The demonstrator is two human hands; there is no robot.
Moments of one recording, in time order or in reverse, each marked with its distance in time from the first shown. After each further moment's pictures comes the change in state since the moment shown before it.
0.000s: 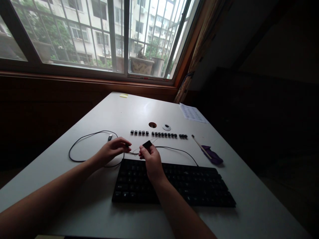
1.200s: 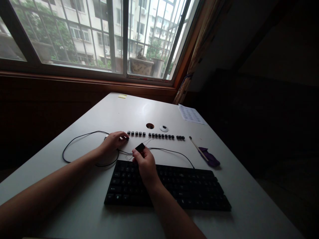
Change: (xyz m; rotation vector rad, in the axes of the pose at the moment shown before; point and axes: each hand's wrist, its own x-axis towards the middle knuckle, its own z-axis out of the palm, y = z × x) left_hand 0.064 -0.030 -0.021 0.843 0.151 0.286; right_hand -0.010 -0.013 0.001 -0.092 -0.066 -0.004
